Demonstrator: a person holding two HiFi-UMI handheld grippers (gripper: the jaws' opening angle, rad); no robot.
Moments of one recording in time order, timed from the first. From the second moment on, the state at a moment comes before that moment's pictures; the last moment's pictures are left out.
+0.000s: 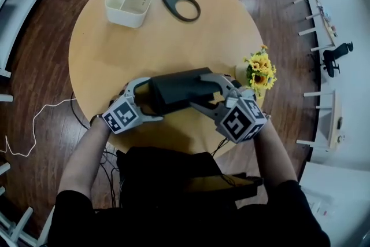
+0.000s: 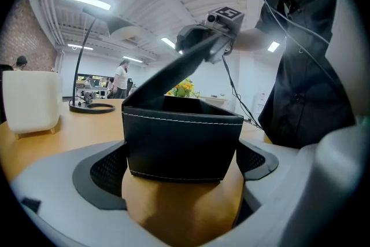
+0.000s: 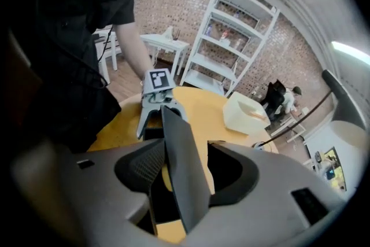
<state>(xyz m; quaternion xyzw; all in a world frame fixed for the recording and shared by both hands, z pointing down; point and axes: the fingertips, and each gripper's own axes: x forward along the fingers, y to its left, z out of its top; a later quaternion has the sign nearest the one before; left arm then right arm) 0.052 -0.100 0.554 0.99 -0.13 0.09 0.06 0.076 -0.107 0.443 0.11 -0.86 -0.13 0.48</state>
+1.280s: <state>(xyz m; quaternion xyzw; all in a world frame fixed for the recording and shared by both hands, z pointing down) -0.040 -0.101 0.402 0.95 -0.29 -0.03 0.09 0.234 -0.156 0.332 0.45 -0.88 -0.04 0.14</state>
